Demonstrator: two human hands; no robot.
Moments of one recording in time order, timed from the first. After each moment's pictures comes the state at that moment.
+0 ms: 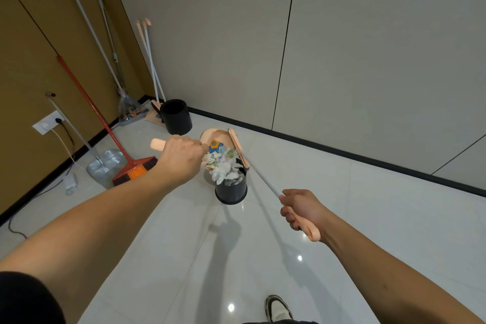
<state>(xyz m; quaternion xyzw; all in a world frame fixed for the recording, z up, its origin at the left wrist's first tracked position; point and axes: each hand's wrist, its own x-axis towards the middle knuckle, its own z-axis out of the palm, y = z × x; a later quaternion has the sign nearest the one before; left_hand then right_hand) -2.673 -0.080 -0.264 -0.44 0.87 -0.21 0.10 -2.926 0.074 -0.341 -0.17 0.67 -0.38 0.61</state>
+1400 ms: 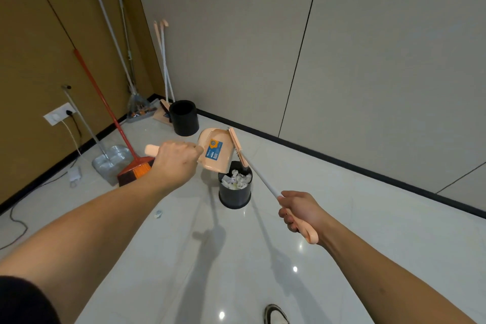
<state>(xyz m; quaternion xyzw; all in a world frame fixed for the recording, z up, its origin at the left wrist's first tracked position) -2.611 -0.086 -0.271 -0.49 0.86 -0.16 0.05 -2.885 0.056 -0.333 -0.20 0.68 -0.38 0.60</state>
